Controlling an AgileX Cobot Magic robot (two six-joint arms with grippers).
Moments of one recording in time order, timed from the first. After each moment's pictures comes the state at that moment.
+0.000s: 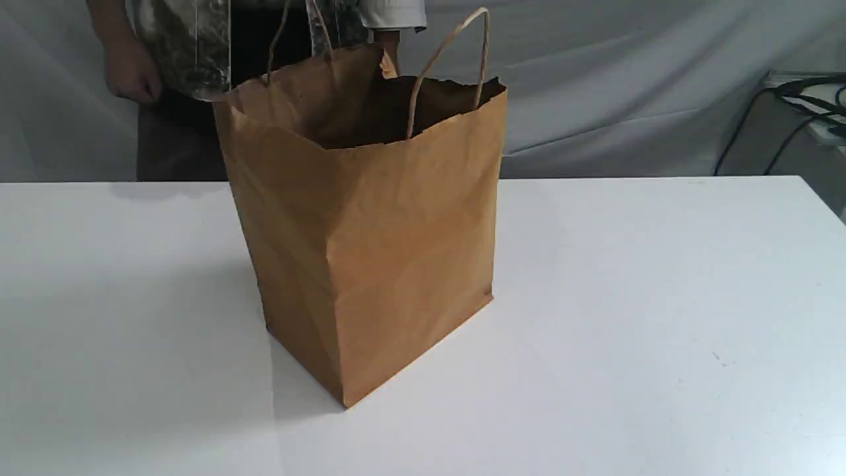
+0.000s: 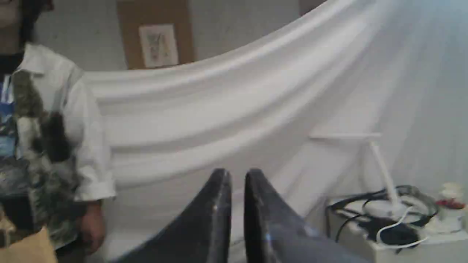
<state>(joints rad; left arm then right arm) -0.27 0.51 -0.98 0.09 0.06 0.41 0.13 0.00 -0.63 -0.42 0.58 0.43</state>
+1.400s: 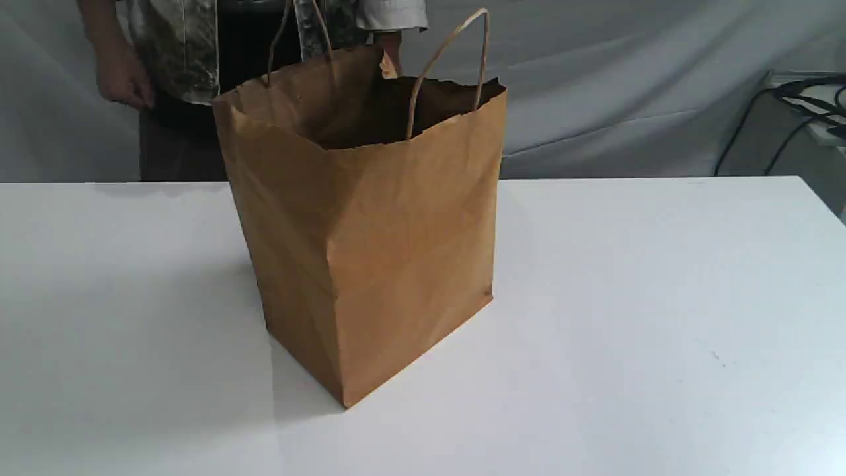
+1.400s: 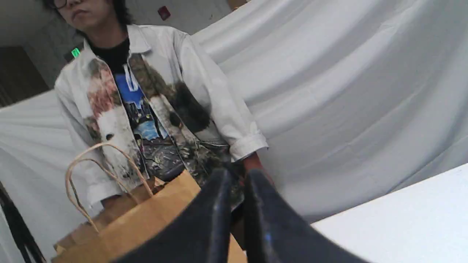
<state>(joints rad) -0.27 0.49 -0.38 0.08 -0.25 -0.09 0.13 0.31 -0.08 -0.02 -0.35 0.57</state>
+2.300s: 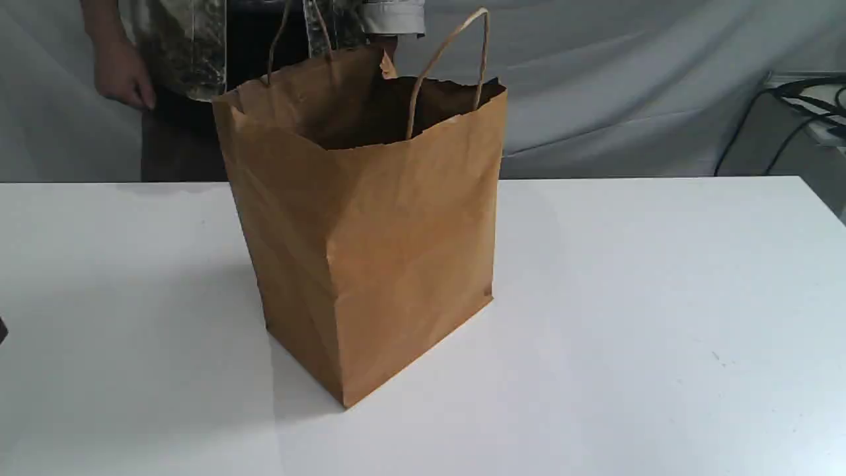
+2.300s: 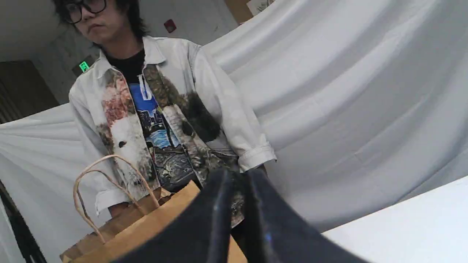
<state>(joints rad) -0.27 0.49 -0.17 0.04 -0.12 -0.20 0.13 0.31 -0.08 -0.01 -0.36 0.56</state>
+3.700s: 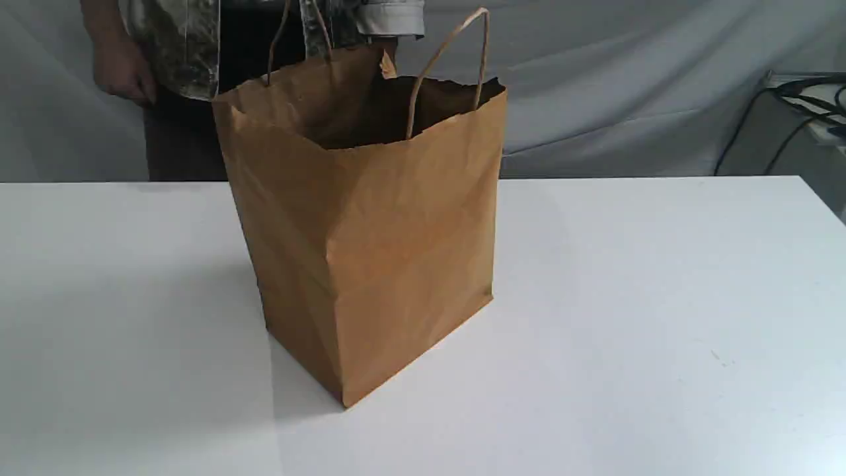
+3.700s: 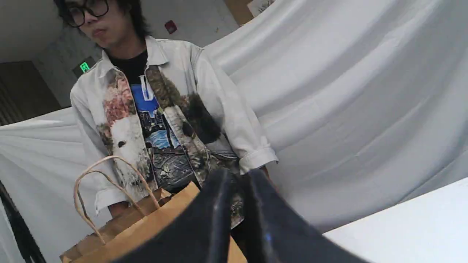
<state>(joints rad) -0.07 0.00 0.00 -0.09 0.21 -0.05 0.13 0.31 -0.08 -0.01 -0.36 0.56</state>
